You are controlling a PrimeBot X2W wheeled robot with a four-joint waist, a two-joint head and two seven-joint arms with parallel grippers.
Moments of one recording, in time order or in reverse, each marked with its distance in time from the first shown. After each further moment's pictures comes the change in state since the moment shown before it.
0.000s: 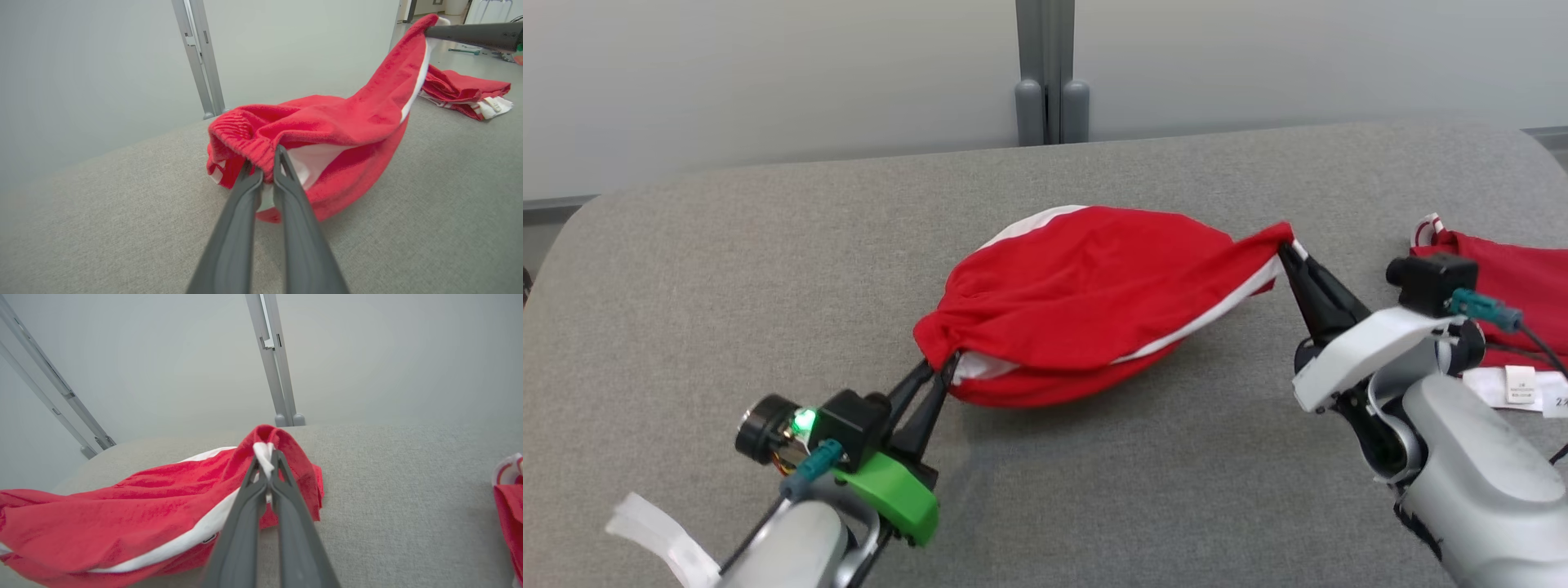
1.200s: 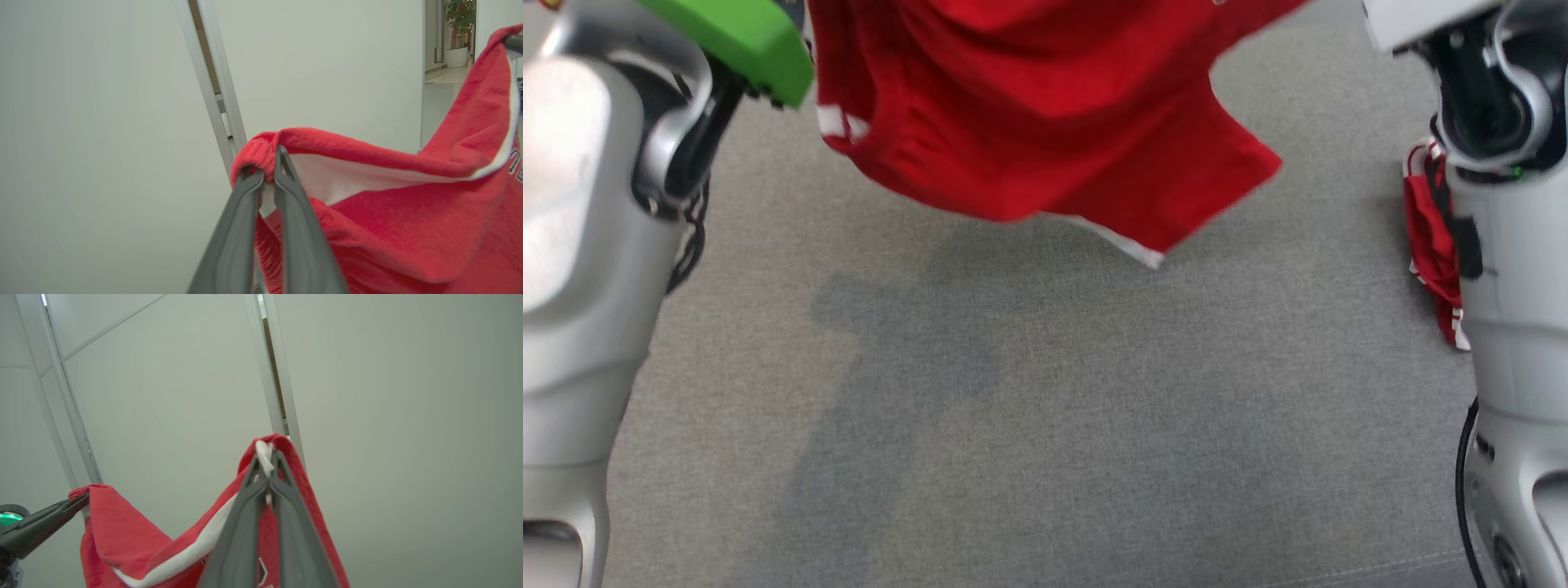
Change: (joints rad) left arm -0.763 0.121 0.067 -0.112 -0.233 0.020 0.375; right arm -0.475 0.179 -0.352 -0.396 -0.163 0.000 0.394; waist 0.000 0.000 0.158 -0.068
